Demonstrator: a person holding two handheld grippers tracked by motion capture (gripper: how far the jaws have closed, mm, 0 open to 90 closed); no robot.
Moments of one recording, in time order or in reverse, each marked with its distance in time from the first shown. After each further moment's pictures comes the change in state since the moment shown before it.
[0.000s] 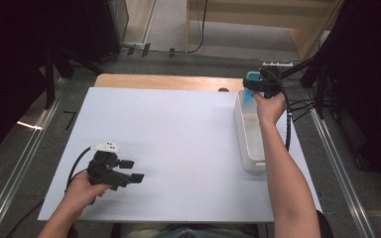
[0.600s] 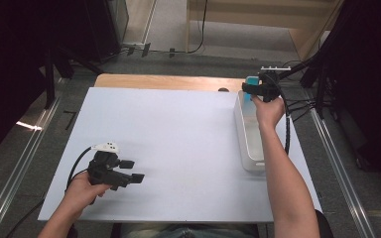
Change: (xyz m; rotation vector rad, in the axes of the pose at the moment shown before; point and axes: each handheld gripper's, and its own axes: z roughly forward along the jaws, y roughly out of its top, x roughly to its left) left arm -0.001 0.000 0.000 -0.003 0.004 0.002; right arm -0.001 -0.012 0.005 0.028 0.001 -0.005
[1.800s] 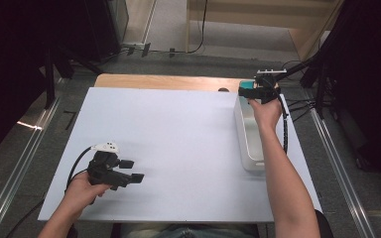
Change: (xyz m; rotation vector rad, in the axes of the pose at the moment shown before) left arm 0.000 0.000 0.000 0.001 0.007 0.002; right arm 0.003 -0.008 0.007 0.021 0.007 -0.057
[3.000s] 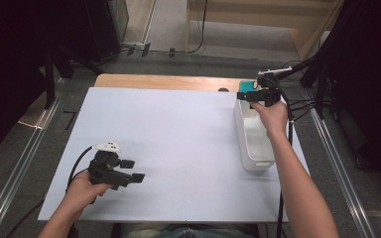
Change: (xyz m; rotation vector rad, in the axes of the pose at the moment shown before) left arm 0.000 0.002 0.002 0.000 -0.007 -0.001; right arm 0.011 0.001 -0.046 0.128 0.156 -0.017
